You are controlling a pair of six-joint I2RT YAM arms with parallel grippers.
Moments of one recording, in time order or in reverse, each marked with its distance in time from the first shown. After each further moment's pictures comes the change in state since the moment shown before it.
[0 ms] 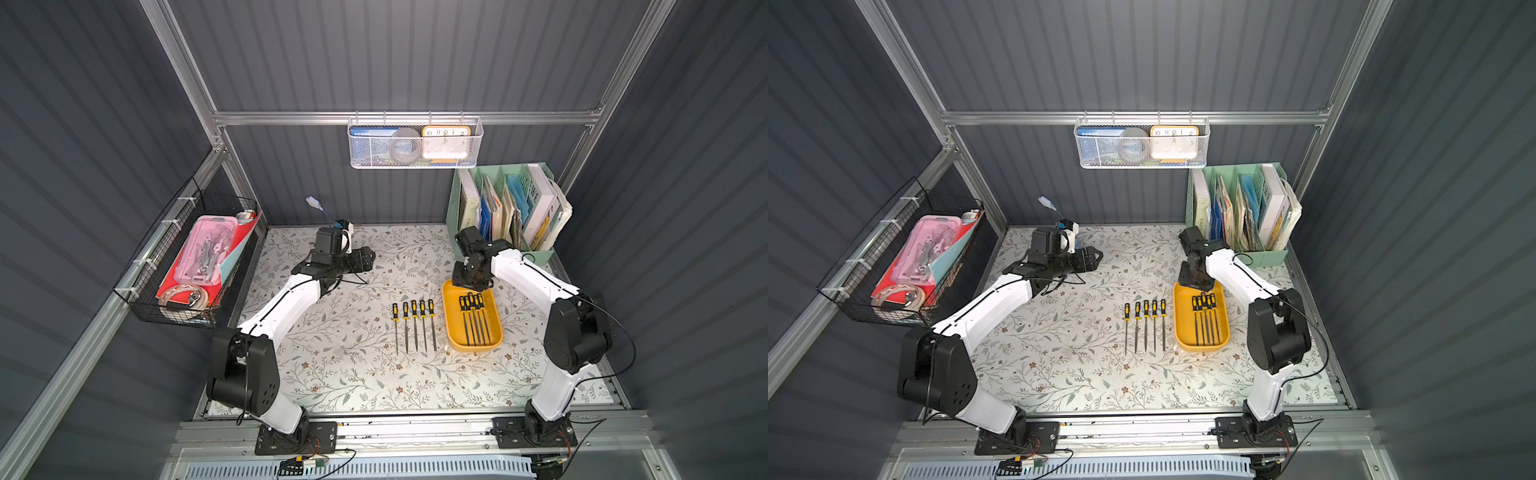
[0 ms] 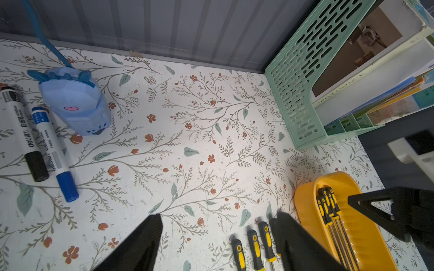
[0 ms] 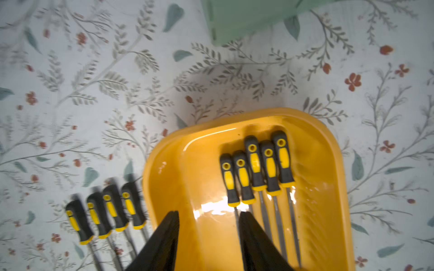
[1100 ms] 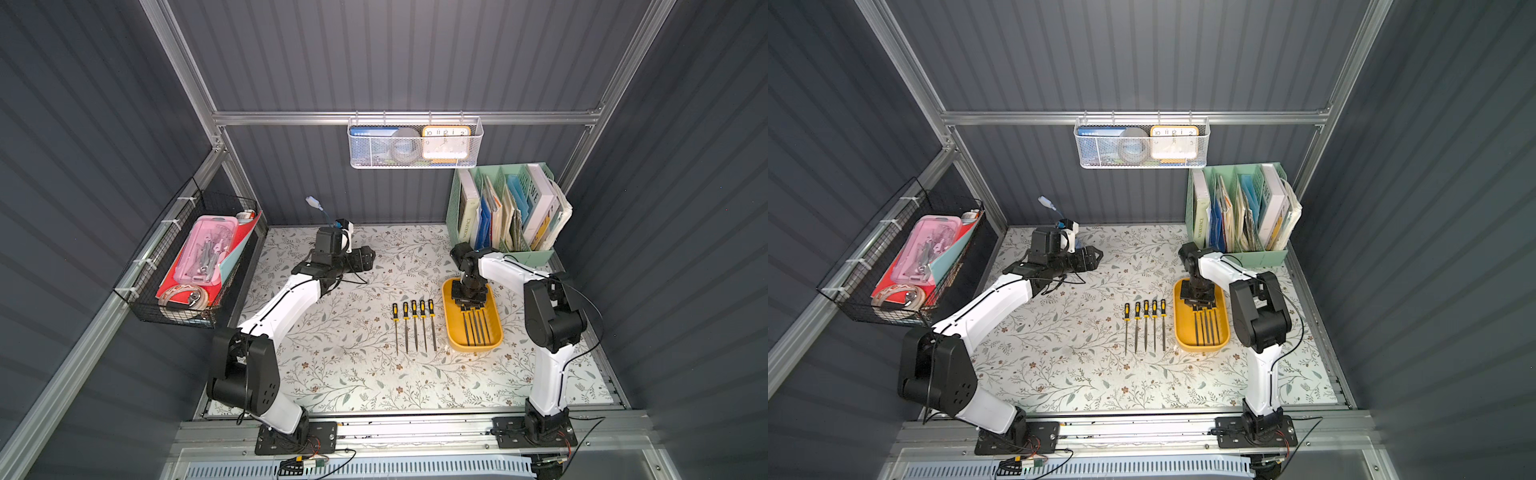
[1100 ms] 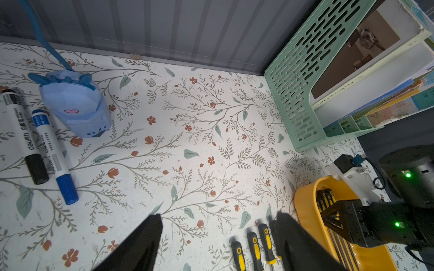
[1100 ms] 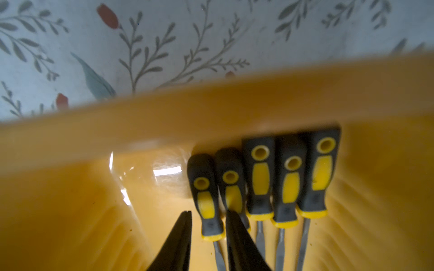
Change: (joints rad) left arm 0.000 0.000 0.000 0.008 -0.005 0.000; right arm -0.013 0.190 -0.009 -0.035 -0.058 -0.085
